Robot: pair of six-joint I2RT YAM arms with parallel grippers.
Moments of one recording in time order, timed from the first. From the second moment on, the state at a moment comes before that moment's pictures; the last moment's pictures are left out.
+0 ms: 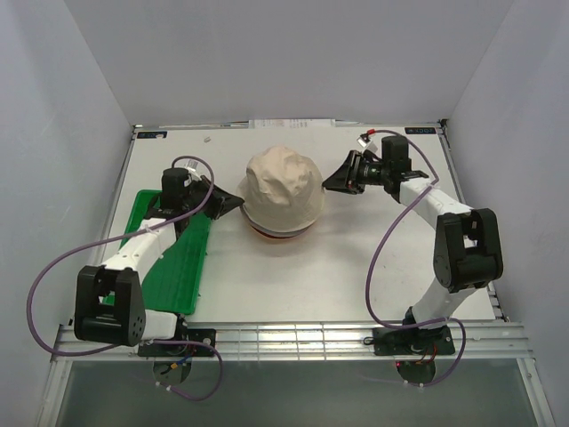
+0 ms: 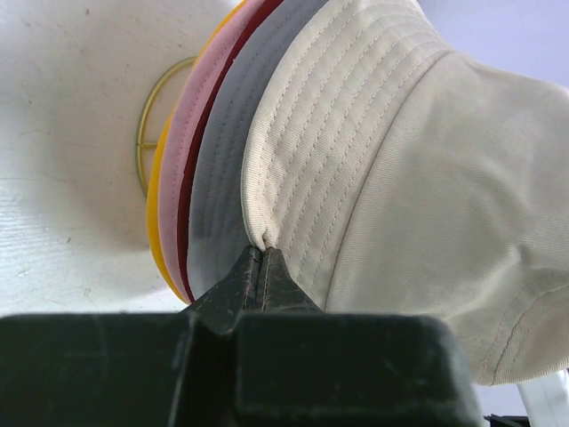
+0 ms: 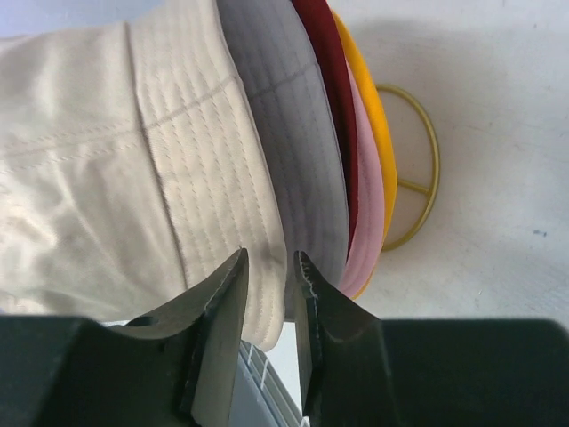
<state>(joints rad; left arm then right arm) -0.13 1.32 0.78 -0.02 0.54 -1.03 0.21 1.68 1.11 -0.04 -0.86 0.66</state>
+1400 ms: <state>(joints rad) -0.09 1.44 0.92 -0.14 0.57 -0.92 0.20 1.87 1.24 0.30 -1.01 0.94</state>
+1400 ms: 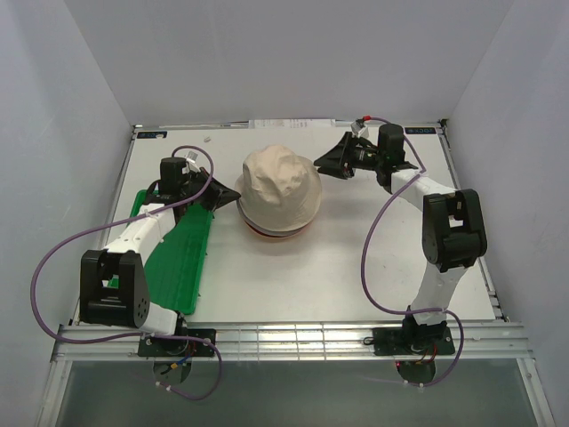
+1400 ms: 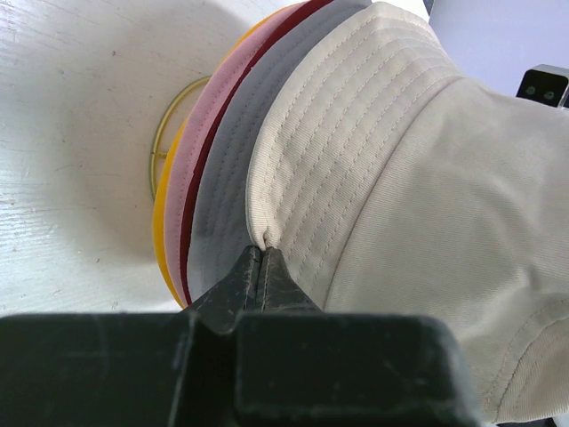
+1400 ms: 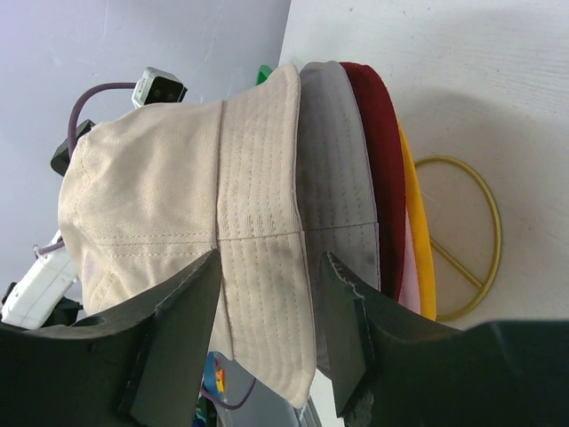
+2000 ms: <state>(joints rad) -0.09 1.44 0.92 -0.14 0.57 -0.92 0.22 1.87 1.21 0.34 -1.01 0.96</state>
